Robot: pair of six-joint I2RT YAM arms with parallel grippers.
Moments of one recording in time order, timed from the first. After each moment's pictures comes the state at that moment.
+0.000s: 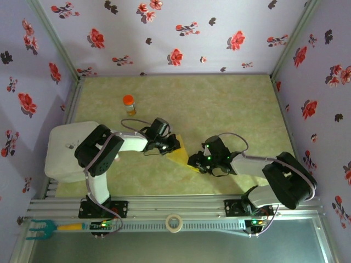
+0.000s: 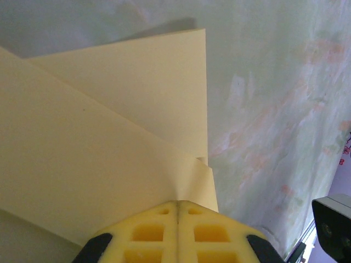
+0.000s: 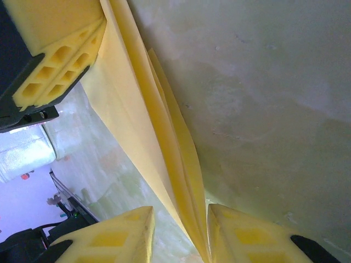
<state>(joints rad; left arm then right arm) -0.71 1.87 0.90 0.08 0.44 -0.99 0.66 1.38 0.41 0.08 -0.53 1.11</state>
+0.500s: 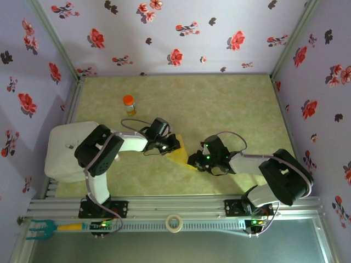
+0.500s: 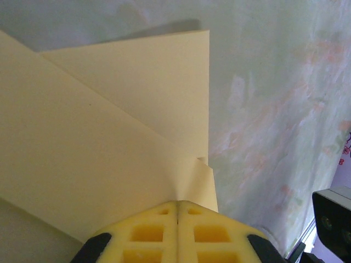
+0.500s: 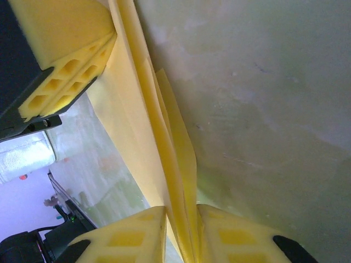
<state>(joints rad) -0.71 1.87 0.90 0.08 0.44 -0.99 0.66 1.42 0.41 0.14 -0.52 1.08</state>
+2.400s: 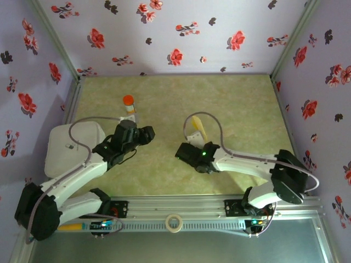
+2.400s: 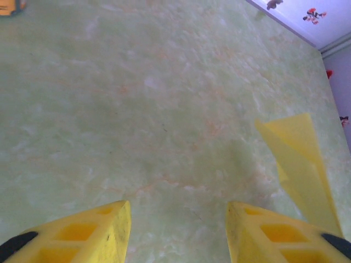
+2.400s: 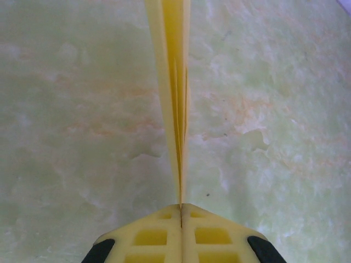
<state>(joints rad) -0.65 1.06 0.66 -0.18 -0.10 -0.79 1.11 1.45 0.91 -0.84 0.76 0.52</state>
